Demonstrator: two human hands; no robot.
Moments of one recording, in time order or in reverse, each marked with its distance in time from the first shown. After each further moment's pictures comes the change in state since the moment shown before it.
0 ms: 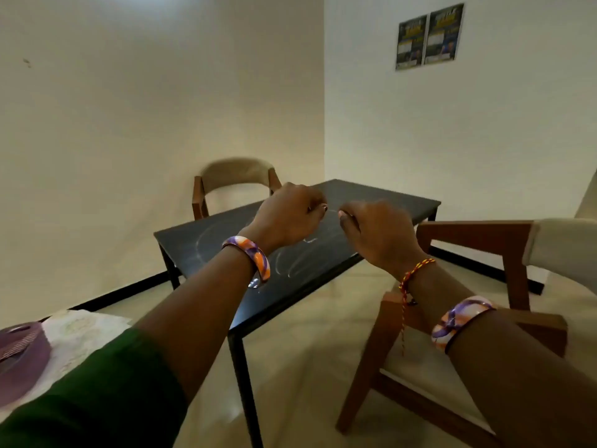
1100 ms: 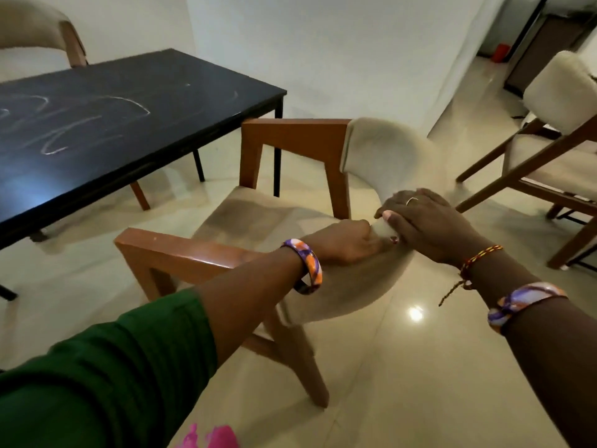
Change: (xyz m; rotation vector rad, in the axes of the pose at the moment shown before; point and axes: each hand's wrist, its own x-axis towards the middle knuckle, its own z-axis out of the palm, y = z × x) left_hand 0.169 0.405 0.370 -0.490 -0.942 -0.027; right_hand -0.194 0.529 -0.097 -0.202 -0.582 0.183
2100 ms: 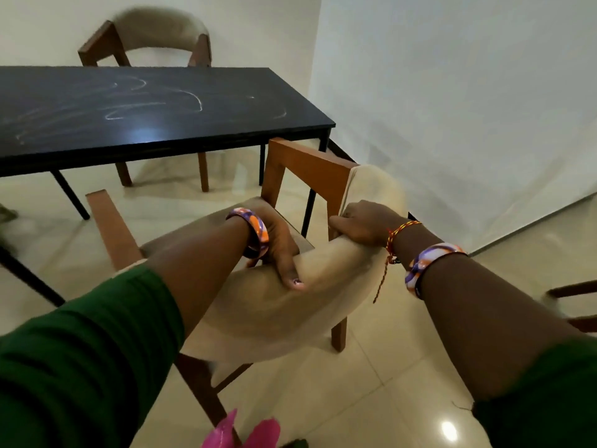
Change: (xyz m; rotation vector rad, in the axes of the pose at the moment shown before) left_hand 0.133 0.056 -0.049 -0.145 -0.578 -0.653; right_hand 0.152 0.139 -0.007 0.153 -0.384 -0.260
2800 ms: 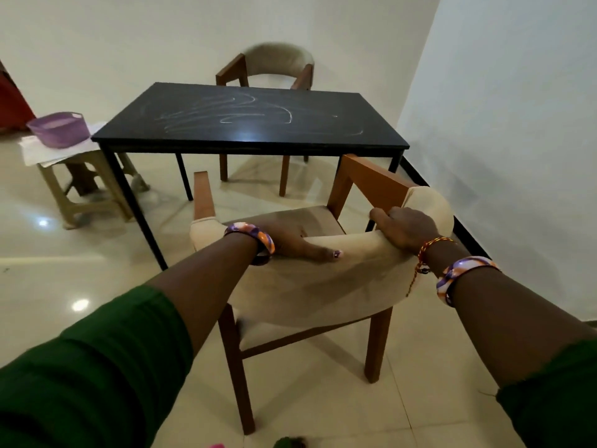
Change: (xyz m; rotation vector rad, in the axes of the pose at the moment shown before) left_hand -0.007 0.015 0.105 -0.501 0.961 -0.141; right_hand -0.025 0.025 0.013 0.085 0.242 -0.179
